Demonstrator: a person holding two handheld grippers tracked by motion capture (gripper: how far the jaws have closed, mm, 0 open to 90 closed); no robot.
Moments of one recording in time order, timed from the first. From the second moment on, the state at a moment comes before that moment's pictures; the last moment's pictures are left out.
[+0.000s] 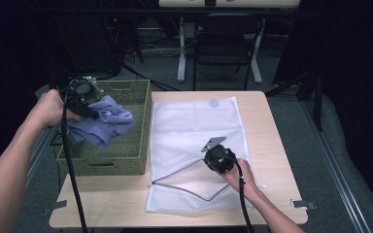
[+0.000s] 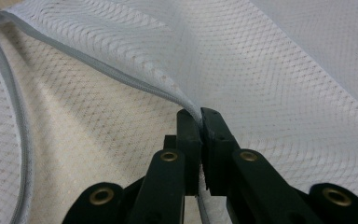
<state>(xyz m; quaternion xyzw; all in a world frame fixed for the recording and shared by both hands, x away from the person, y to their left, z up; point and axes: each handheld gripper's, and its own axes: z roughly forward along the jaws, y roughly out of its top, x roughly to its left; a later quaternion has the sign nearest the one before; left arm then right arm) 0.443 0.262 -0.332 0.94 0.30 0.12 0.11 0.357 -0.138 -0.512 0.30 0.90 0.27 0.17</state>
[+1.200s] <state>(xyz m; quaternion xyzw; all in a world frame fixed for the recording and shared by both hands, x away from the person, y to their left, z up) 0.408 0.162 -0.298 0.96 0.21 0.10 0.13 0.357 -0.138 -0.511 0.30 0.90 0.28 0.17</state>
